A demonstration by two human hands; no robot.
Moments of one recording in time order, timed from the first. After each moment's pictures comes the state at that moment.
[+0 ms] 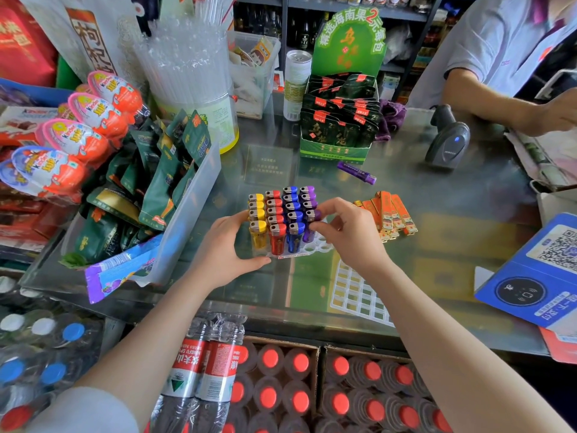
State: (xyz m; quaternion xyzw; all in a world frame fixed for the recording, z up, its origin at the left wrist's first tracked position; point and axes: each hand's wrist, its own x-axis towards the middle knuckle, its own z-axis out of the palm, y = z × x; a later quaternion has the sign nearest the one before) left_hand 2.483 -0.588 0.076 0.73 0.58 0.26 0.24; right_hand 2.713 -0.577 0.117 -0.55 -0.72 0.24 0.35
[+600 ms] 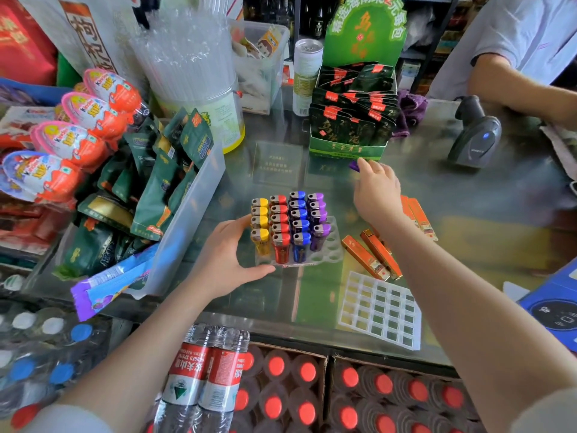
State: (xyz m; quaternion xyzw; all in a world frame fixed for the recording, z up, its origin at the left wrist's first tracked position) left_hand 2.482 -0.585 0.078 0.72 0.59 0.24 0.25; right_hand 2.742 -0.471 0.091 -0.71 -0.69 0.07 0.14
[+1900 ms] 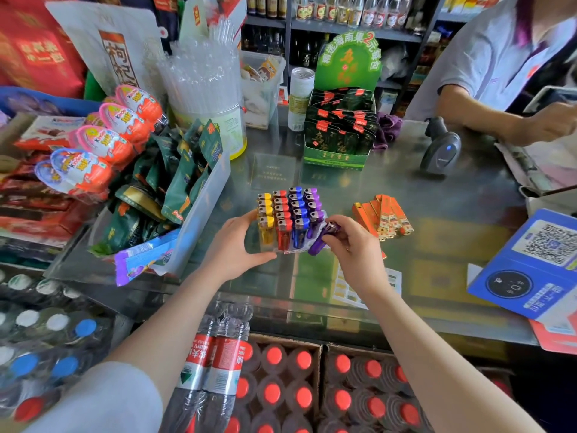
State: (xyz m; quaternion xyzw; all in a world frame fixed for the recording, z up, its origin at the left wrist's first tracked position) left_hand 2.485 -0.592 0.079 0.73 0.58 0.27 0.25; right_hand 2.710 -0.620 0.110 -0.55 -0.69 0.22 0.41
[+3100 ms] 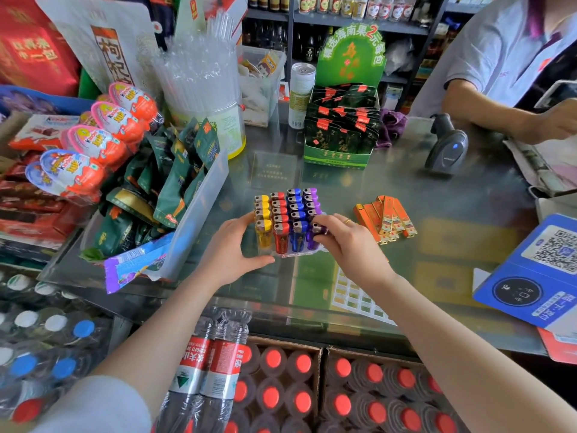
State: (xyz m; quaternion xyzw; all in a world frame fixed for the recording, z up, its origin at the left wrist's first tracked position) left_hand 2.482 -0.588 0.074 0.74 0.58 0.26 0.24; right_hand 2.712 -0.601 0.126 -0.46 -0.83 0.12 0.29
